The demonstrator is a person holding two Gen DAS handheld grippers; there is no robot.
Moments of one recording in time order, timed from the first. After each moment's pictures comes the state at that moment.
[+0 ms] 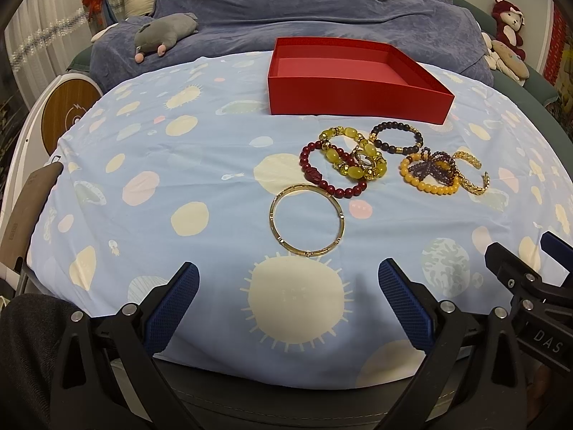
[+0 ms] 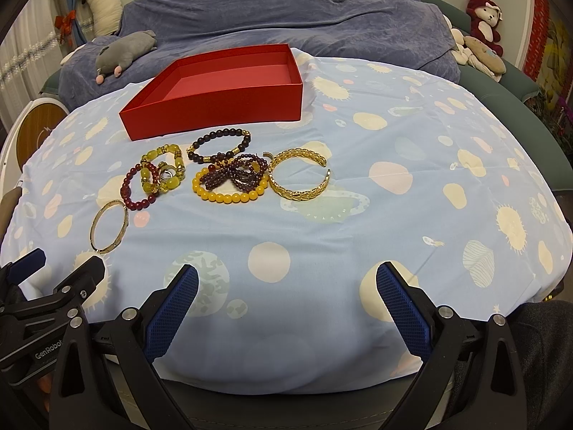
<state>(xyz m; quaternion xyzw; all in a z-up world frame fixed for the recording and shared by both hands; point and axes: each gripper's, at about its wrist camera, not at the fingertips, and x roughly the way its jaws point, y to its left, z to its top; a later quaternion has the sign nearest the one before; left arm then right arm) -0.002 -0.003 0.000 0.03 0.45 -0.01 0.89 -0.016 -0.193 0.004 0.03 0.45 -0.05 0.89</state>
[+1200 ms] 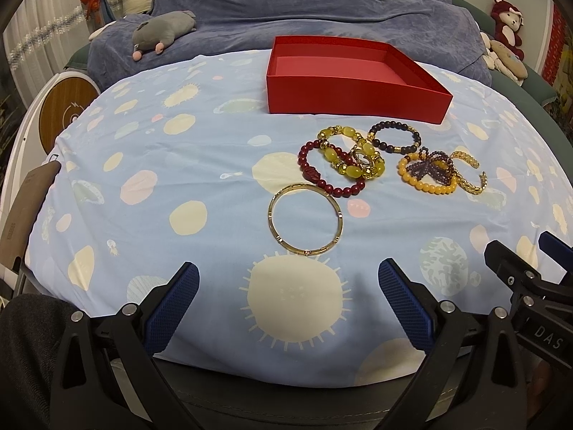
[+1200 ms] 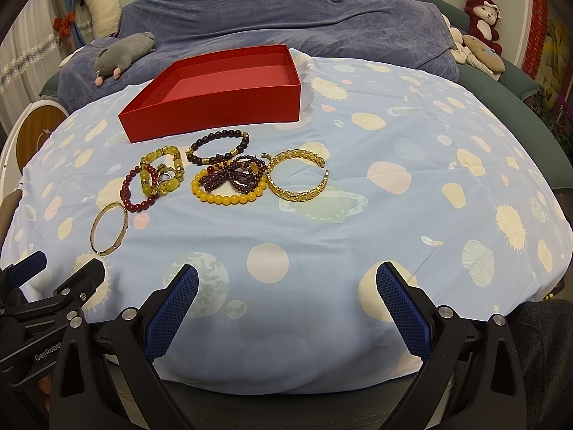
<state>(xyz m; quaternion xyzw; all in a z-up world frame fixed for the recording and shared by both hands) -0.002 -0.002 0.003 0.02 0.45 -0.02 0.89 -0.015 -0.193 0.006 0.04 0.45 -0.05 0.89</state>
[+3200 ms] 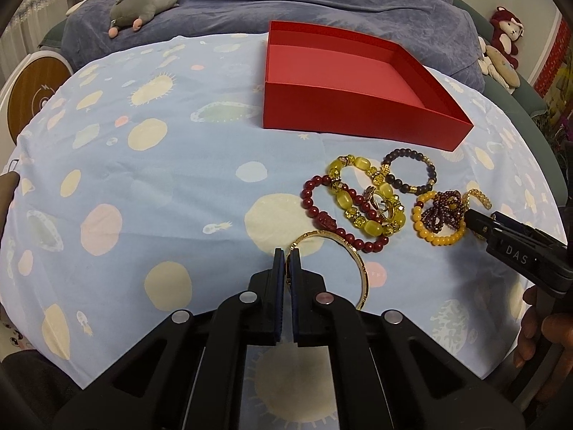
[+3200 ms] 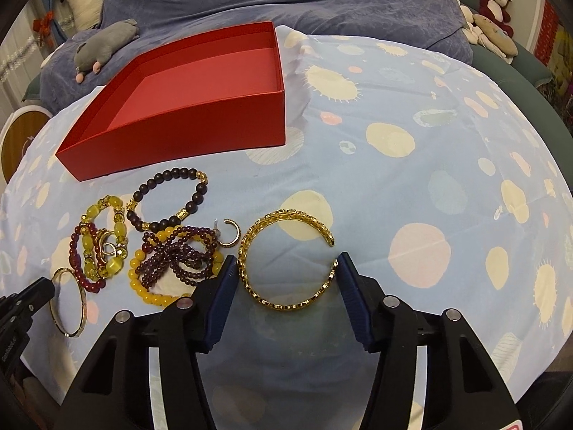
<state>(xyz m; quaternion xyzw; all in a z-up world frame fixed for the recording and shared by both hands) 0.070 0.019 -0.001 -0.02 0.49 -0.06 0.87 0.090 -0.224 -0.016 0.05 0.50 -0.04 0.87</state>
